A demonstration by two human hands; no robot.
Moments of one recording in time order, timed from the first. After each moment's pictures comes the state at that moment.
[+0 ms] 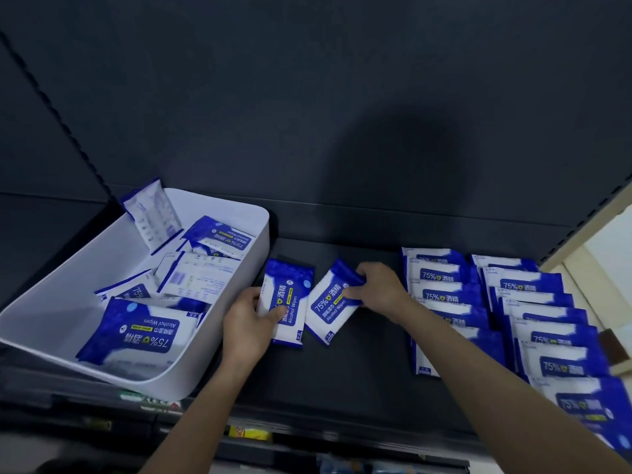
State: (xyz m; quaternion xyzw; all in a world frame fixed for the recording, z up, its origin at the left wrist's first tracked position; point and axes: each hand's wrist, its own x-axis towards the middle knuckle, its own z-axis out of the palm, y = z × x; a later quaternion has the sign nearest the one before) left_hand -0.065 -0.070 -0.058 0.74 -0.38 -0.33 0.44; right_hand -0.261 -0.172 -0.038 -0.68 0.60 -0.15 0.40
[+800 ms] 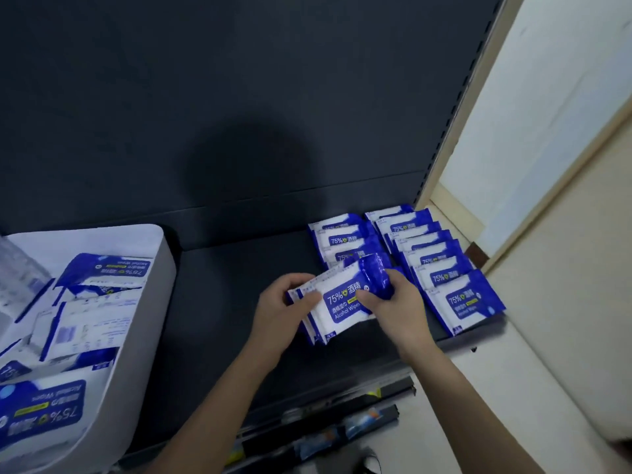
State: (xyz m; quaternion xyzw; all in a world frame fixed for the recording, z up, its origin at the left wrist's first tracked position) left_hand -0.167 -0.070 -0.028 0.48 -0.52 -0.58 0.41; right_hand -0.344 -0.034 -0.022 -0.39 0.69 -0.49 0.36
